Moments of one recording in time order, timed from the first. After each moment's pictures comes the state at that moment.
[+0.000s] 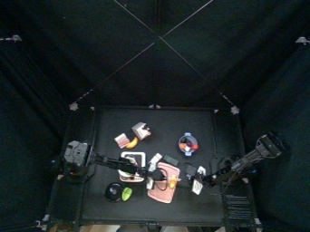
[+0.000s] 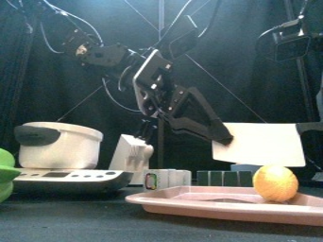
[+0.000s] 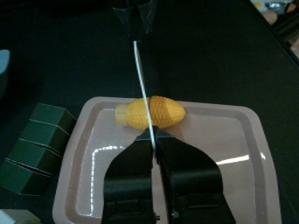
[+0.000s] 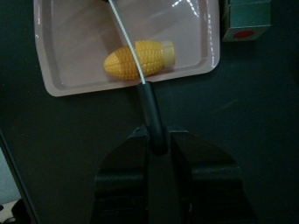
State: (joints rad) left arm -0.17 0.31 0.44 0.10 -0.23 0.00; right arm 0.52 -0.40 1.00 -0.69 0.55 1.54
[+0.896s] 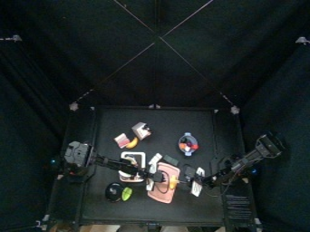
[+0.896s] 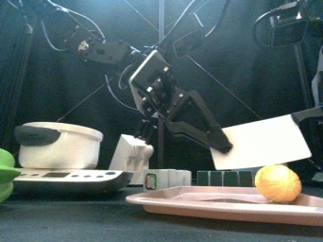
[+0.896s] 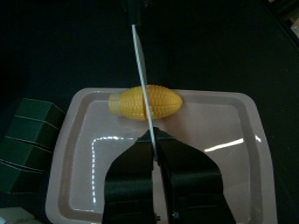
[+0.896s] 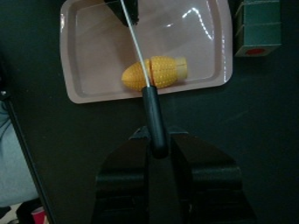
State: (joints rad) left arm -0.18 0.32 0.43 0.12 -0.19 0.00; right arm 0.54 -0.40 0.95 -0.71 0.58 1.54
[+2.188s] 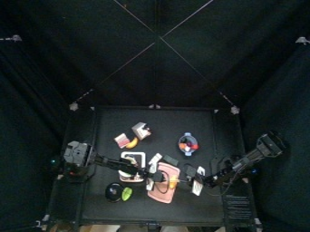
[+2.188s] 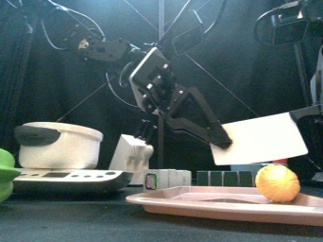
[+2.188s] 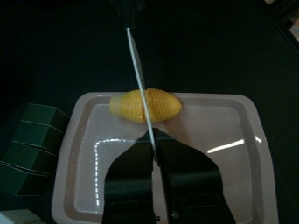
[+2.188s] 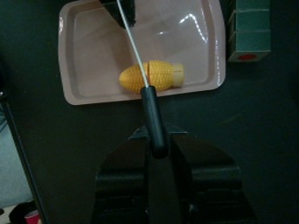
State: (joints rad) left arm -0.17 0.31 0.43 0.14 -0.19 0.00; right arm 0.54 -0.43 0.96 -0.73 0.59 1.54
